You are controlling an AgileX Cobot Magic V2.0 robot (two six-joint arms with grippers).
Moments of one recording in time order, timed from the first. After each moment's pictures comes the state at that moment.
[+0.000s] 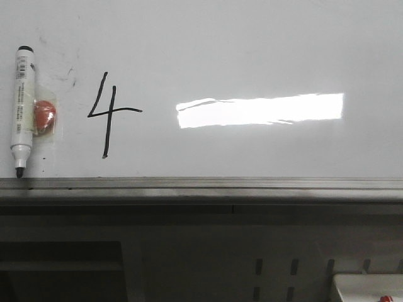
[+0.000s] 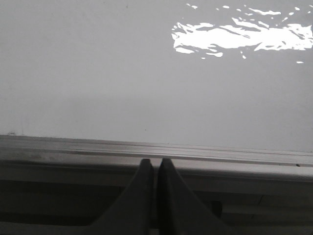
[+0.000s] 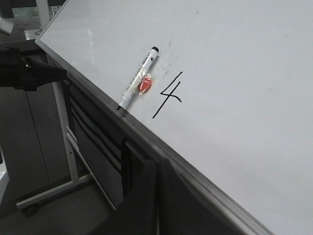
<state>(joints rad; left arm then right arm) -0.01 0.00 0.00 0.00 0.34 -0.05 0.84 0.23 -0.22 0.17 0.17 -0.23</state>
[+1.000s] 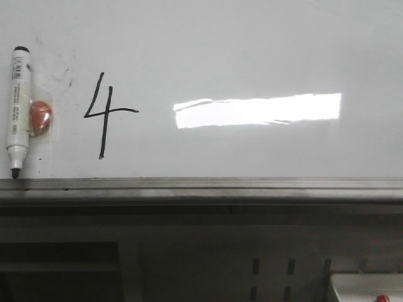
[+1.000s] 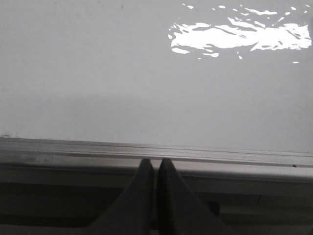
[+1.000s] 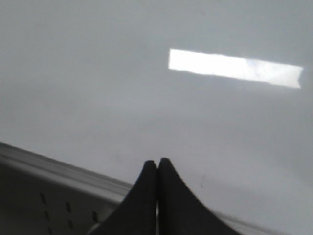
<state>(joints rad) -0.01 0.00 0.00 0.00 0.34 -0.05 0.15 0.13 -0.08 0.06 0.22 -0.22</state>
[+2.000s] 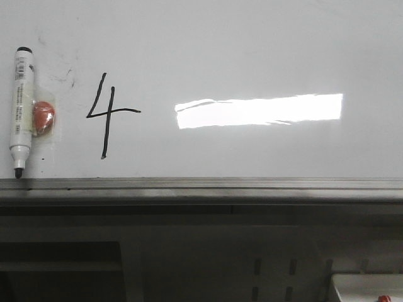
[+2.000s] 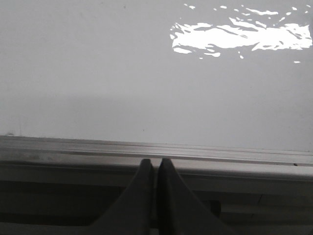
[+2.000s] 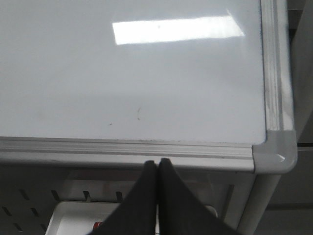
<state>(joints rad) -0.01 0.00 0.00 0.00 0.34 -0.05 -0.02 -0.01 0.01 -0.02 0.33 0.00</state>
